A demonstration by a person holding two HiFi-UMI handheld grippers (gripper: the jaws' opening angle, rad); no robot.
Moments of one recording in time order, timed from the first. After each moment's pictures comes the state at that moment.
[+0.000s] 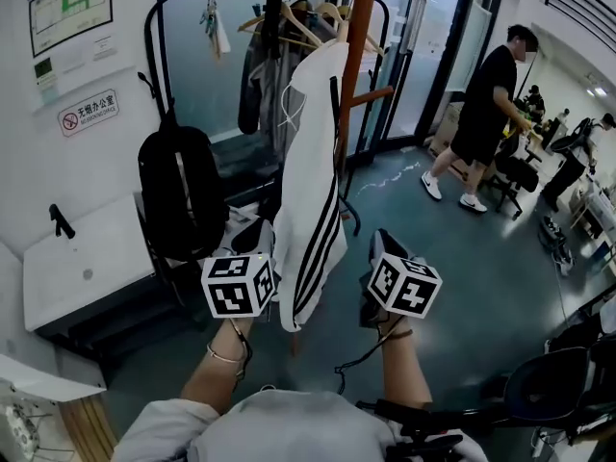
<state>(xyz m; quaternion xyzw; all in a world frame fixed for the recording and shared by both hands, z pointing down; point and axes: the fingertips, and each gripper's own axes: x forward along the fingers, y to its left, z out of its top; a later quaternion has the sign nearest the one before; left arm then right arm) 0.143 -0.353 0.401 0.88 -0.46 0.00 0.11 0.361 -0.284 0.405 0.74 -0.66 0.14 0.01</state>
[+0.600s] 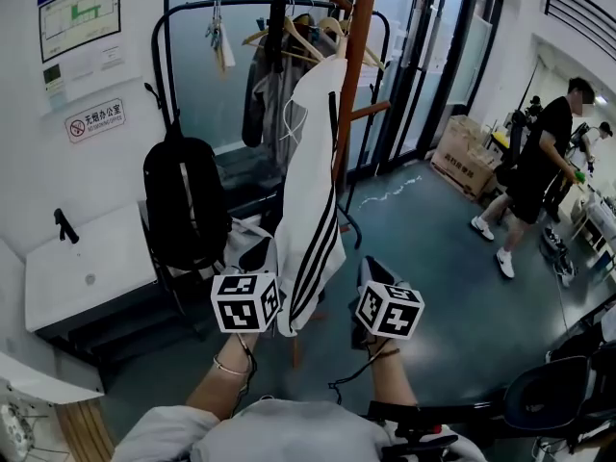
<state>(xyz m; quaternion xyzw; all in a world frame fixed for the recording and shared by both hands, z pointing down) 0.150 -0.338 0.414 0.88 -0.45 0.00 0.11 0.341 -0.272 0.439 0.72 -0.67 0.15 0.03</state>
